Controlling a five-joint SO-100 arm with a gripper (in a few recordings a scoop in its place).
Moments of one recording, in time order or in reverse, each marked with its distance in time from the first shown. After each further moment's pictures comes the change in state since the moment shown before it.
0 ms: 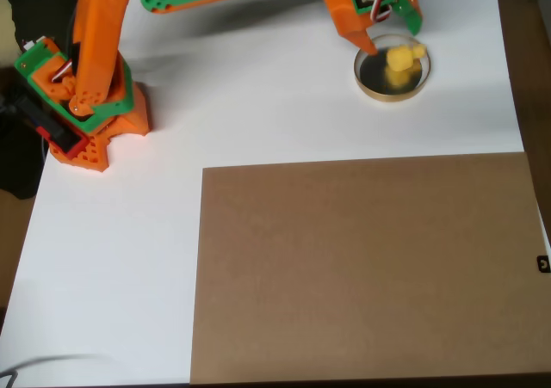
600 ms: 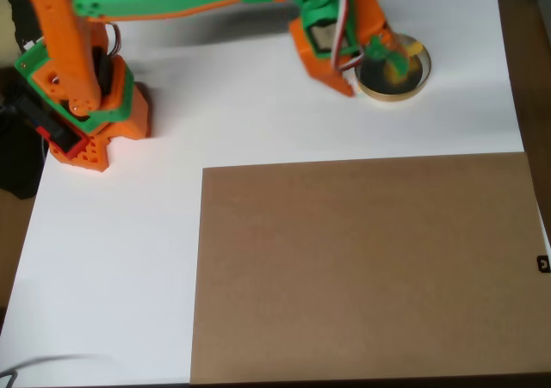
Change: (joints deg) arm 12.9 22.9 27.1 -5.3 -9.9
